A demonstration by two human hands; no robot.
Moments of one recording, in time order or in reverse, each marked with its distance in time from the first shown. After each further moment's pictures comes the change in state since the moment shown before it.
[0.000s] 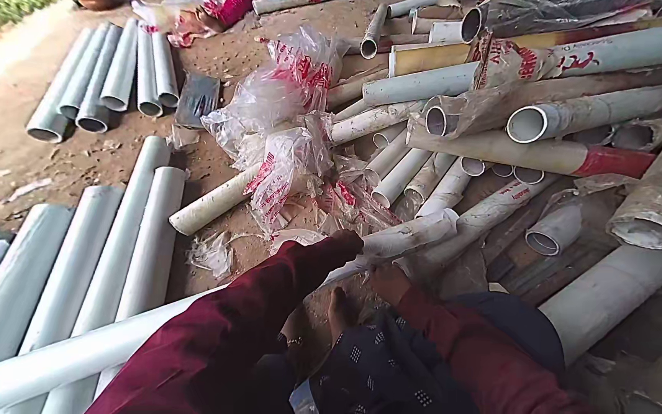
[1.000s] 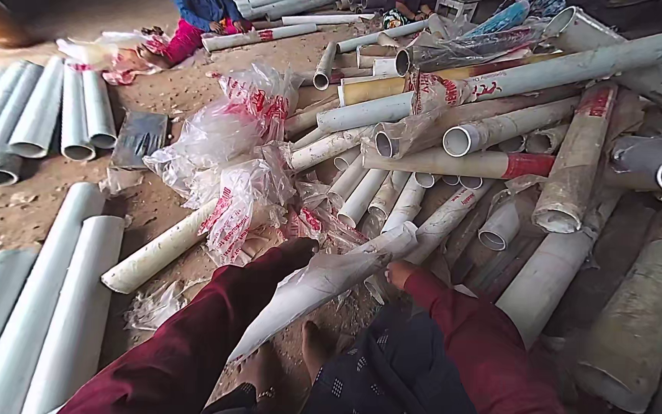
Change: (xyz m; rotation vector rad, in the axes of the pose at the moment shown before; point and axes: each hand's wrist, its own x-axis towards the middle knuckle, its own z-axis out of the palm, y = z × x) left_hand -0.007 -0.053 -0.028 -0.234 0.207 0.055; right_hand -0.025 0.112 -0.025 0.465 -0.021 0.318
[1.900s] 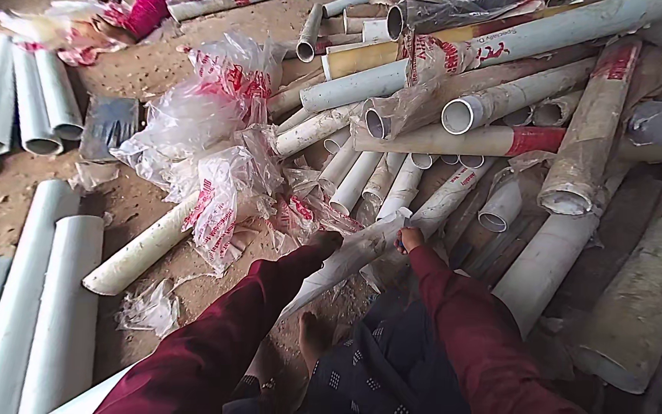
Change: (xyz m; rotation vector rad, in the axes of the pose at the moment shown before) left_hand 0.065 0.049 0.024 -0.338 0.088 -0.007; right_hand 0.064 0.037 -0.011 1.354 0.395 0.346
